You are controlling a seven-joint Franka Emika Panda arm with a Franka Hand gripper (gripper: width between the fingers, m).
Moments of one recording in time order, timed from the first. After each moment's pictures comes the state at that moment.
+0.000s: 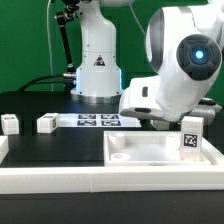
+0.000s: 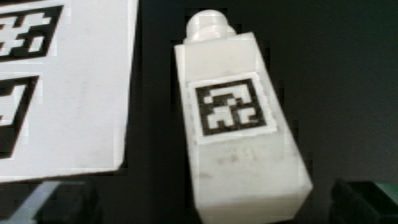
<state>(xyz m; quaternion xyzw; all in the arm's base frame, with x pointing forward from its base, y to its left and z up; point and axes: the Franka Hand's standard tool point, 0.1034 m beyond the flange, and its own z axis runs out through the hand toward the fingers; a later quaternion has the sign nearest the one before) 0.379 0.117 0.009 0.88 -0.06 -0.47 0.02</state>
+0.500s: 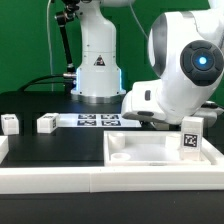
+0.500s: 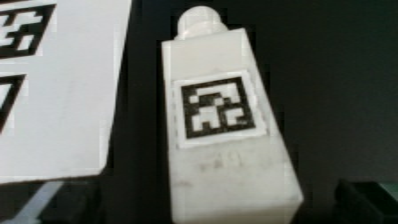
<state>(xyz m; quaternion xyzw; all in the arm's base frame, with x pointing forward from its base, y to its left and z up) 0.373 0.125 0.001 0.89 -0.06 -0.45 0.02</state>
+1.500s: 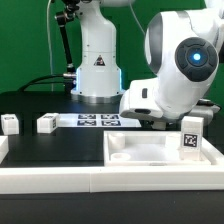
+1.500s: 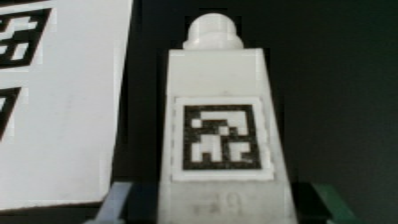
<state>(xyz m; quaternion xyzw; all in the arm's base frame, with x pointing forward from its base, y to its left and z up) 0.365 0.121 0.001 0.90 -0.06 -0.44 0.01</state>
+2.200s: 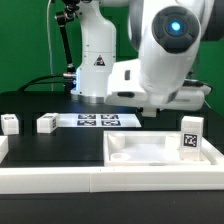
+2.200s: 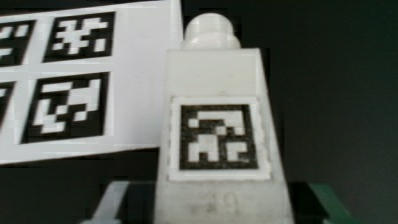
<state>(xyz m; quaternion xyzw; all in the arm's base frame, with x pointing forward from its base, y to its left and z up) 0.403 0.085 0.045 0.90 -0.06 -0.43 -0.01</state>
